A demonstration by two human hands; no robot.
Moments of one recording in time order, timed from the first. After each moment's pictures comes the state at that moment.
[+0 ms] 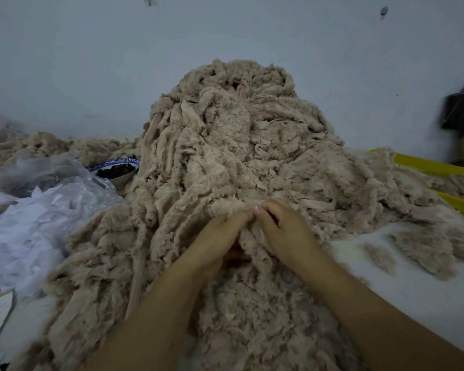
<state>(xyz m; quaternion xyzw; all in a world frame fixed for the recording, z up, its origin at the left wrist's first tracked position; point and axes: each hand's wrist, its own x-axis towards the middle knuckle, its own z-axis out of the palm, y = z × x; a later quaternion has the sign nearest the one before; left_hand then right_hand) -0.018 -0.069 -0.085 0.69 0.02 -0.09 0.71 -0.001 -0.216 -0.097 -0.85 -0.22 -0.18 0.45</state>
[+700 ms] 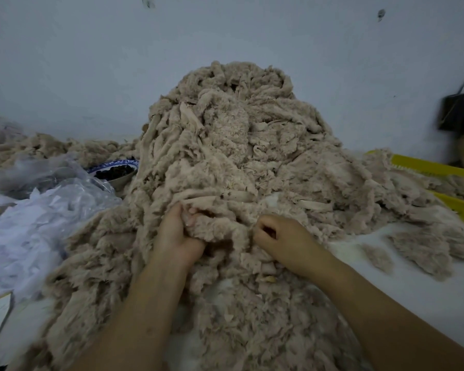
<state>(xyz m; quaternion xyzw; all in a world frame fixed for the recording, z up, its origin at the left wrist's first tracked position) -0.002 -0.032 -0.075 0.27 0.12 -0.02 0.96 0.002 -0.233 -0.106 -0.88 -0.26 -0.06 0.39</state>
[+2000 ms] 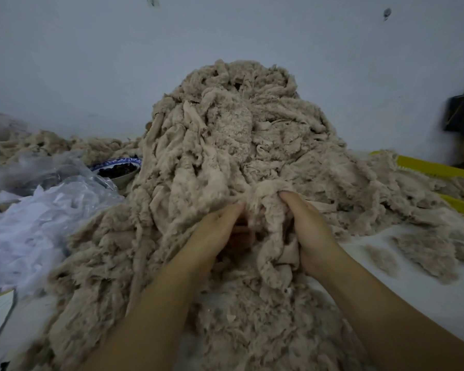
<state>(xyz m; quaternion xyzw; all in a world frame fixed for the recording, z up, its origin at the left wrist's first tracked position) -0.011 -0.063 -0.084 0.71 0.07 -0.04 0.70 0.001 -0.224 -0.086 -0.57 -0.02 0.03 0.82</state>
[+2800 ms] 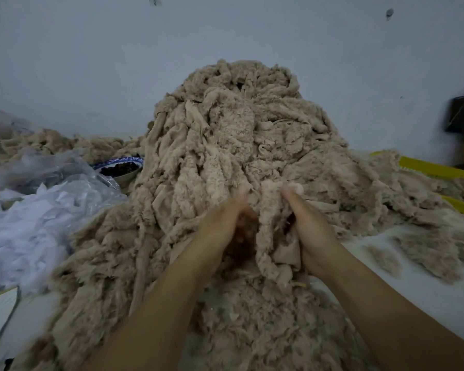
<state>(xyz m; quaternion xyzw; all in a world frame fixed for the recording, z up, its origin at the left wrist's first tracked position) -0.018 -0.065 -0.078 0.76 -0.03 0.02 0.65 0.002 -0.226 -0.088 -0.58 -0.06 0.05 0.81</state>
